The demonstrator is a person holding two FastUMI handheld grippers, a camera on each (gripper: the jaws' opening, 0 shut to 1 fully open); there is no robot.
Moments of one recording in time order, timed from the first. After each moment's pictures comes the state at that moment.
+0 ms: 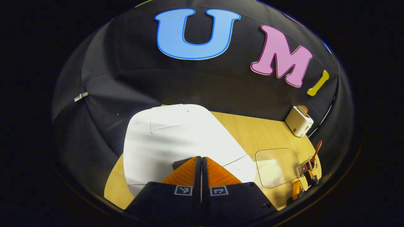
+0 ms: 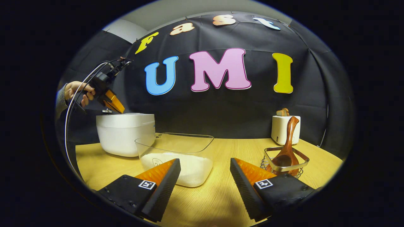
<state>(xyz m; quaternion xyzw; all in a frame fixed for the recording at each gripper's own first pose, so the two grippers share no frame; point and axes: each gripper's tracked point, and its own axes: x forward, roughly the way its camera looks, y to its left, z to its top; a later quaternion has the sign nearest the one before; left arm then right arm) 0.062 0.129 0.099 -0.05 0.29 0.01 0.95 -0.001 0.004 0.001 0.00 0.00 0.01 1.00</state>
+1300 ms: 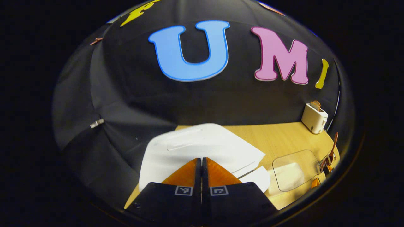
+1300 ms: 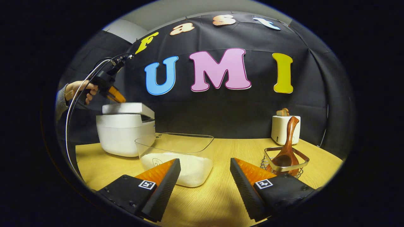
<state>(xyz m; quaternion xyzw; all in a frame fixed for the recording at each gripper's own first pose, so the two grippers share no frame) 0.087 0.162 0.171 0.05 0.15 0.09 0.98 -0.001 0.004 0.001 0.00 0.00 0.01 1.00</state>
